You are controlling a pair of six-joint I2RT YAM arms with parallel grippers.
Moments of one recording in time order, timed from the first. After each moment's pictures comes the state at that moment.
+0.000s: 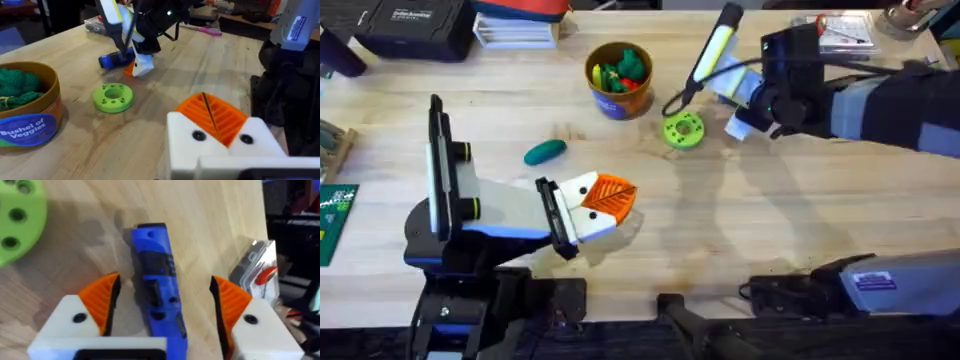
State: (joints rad) left arm -0.03 0.01 0.01 -0.10 1.15 -0.02; right arm 0.25 1.58 0.78 -0.07 0.32 -0.86
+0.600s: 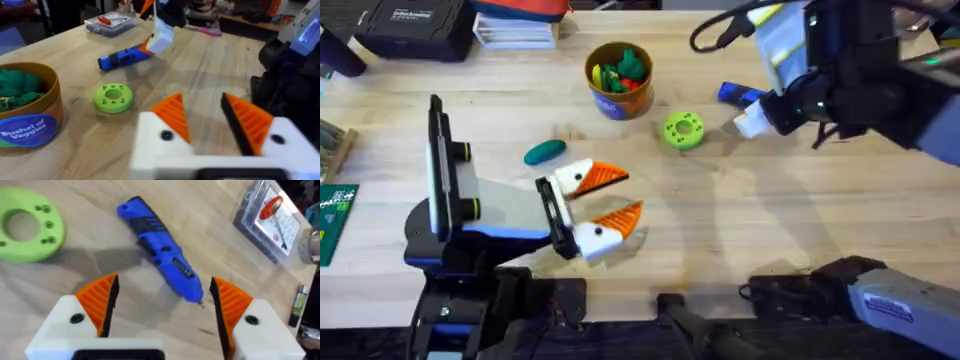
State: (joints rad) left arm -0.03 0.01 0.01 -0.10 1.15 -0.02; right arm 0.29 1.25 0.87 -0.55 0.33 -0.38
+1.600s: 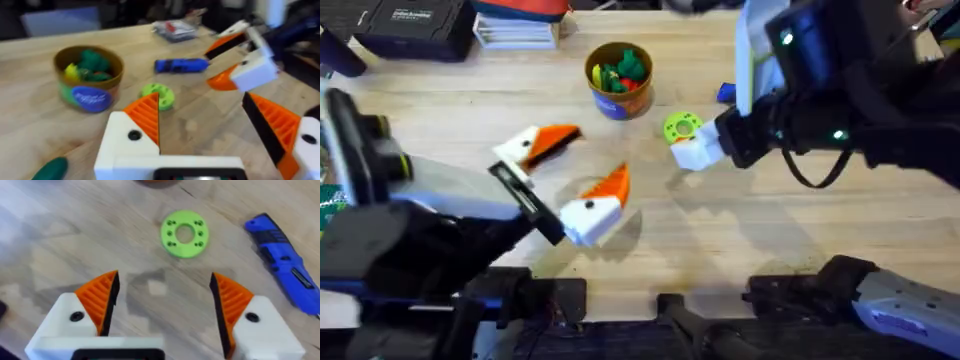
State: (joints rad) left arm -0.03 0.03 0.27 -0.39 0.77 -0.18; right arm 0.67 1.13 1.02 -0.83 0.07 0.09
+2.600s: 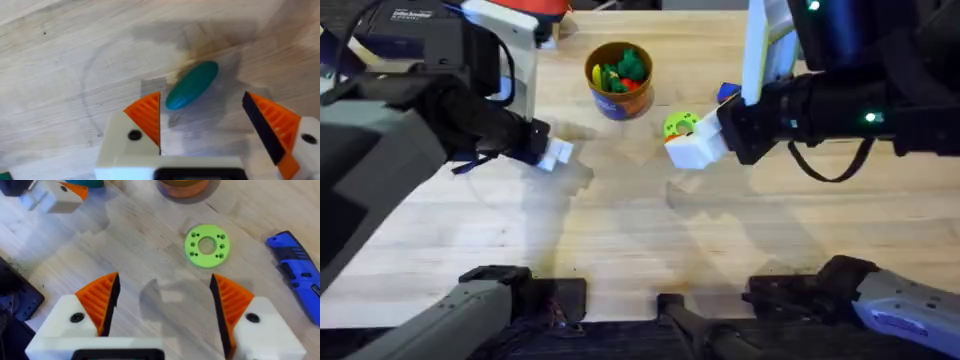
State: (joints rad) left arm -0.03 1.18 0.79 -0.75 -0.01 0.29; right arm 0.67 1.13 1.10 -0.88 -0.05 0.07
